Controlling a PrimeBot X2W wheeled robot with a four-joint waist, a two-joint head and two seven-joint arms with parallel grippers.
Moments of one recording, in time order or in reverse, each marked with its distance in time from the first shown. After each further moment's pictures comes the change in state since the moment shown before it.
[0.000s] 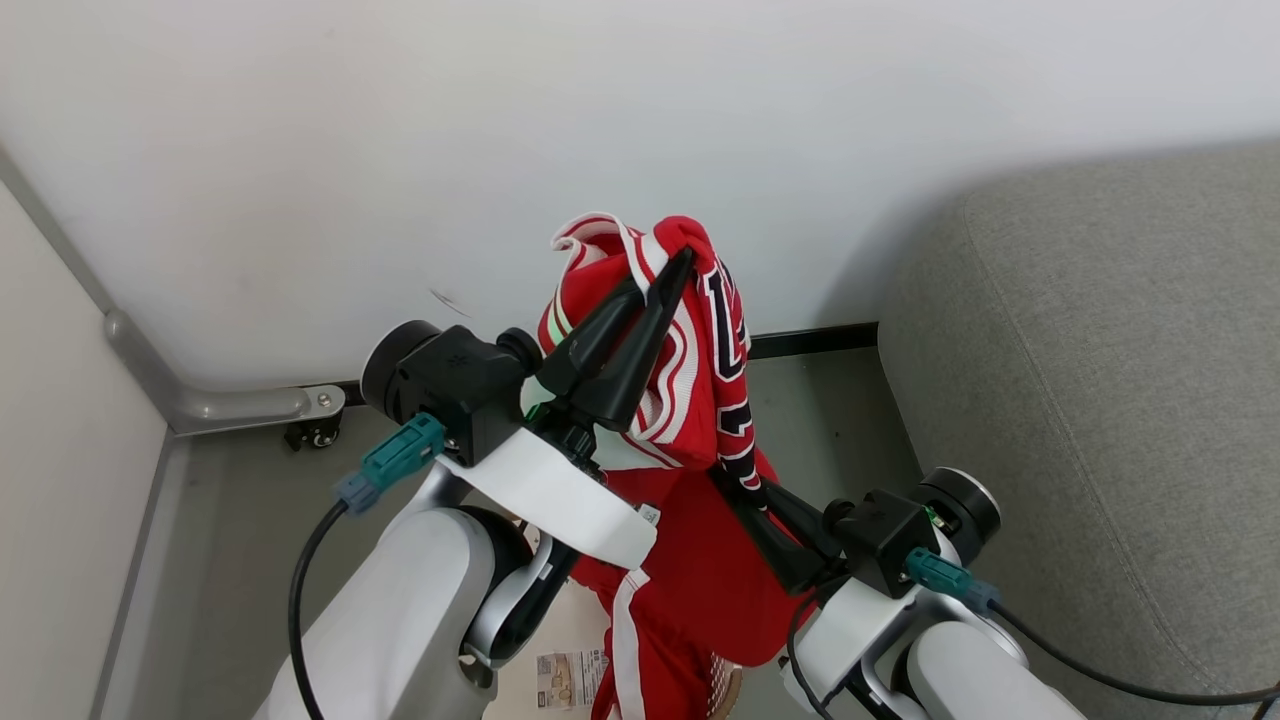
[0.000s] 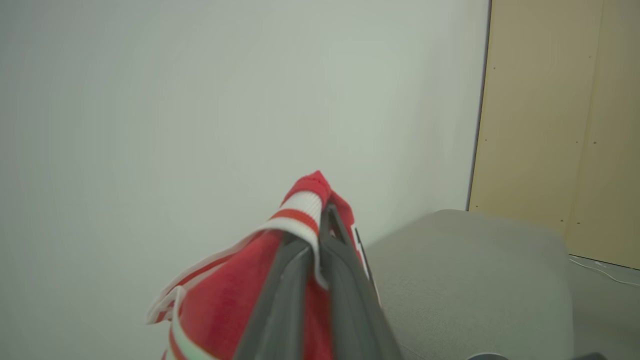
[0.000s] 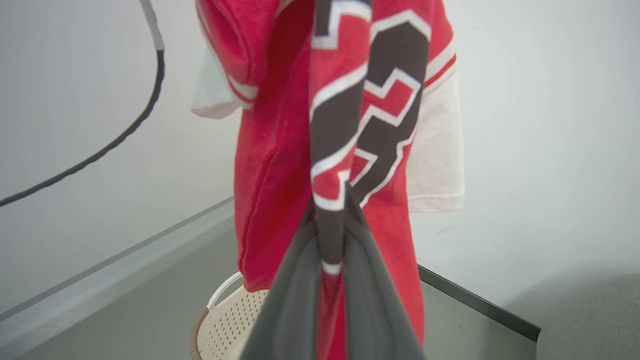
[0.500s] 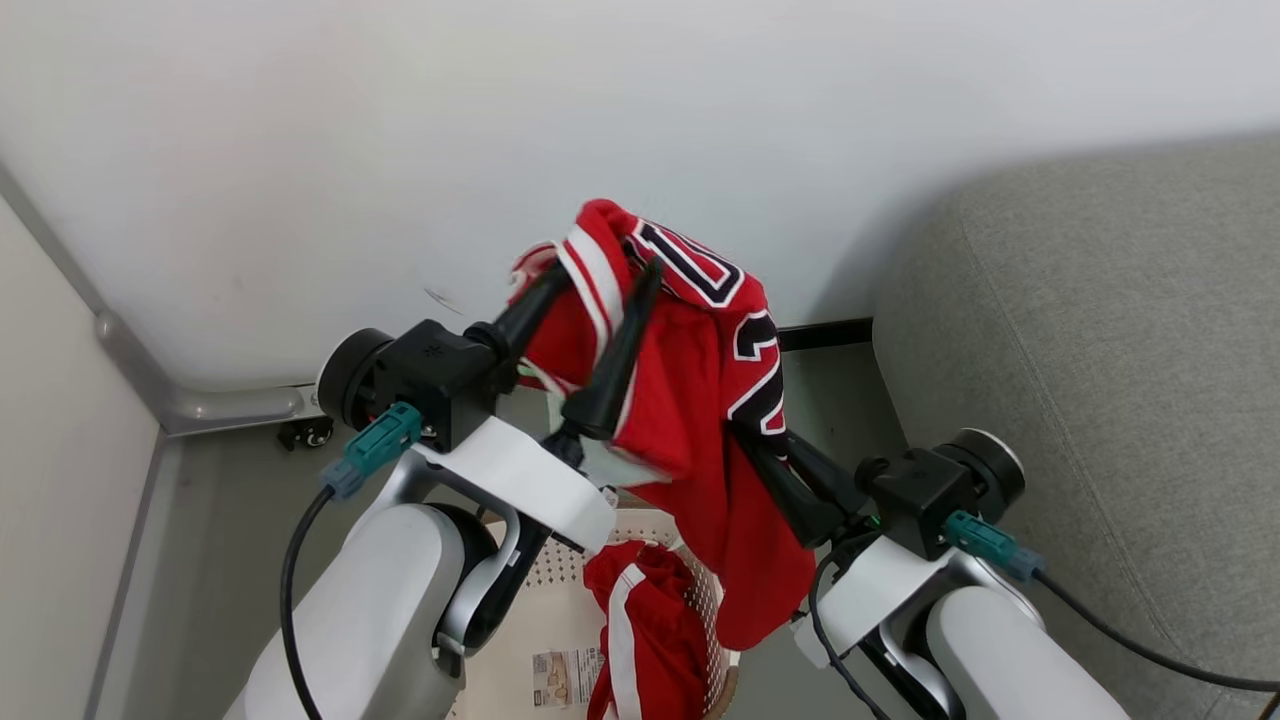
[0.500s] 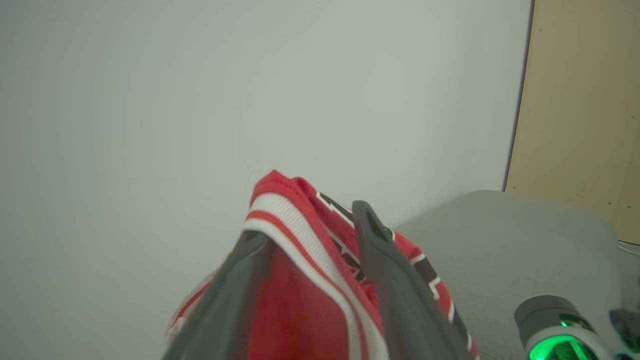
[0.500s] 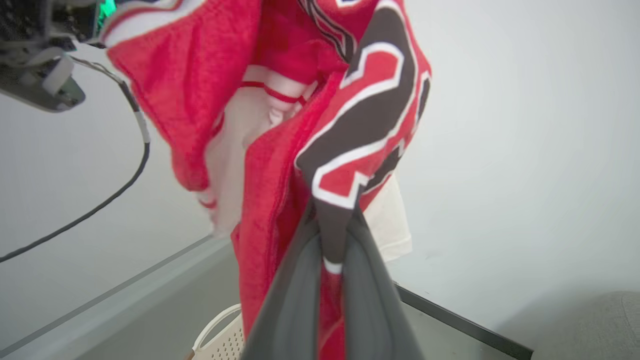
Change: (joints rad) left arm 0.002 0.034 0.026 0.051 0.032 0.036 0.016; right arm -0.020 0.000 -0.048 -0.059 0.031 0.000 0.000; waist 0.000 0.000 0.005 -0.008
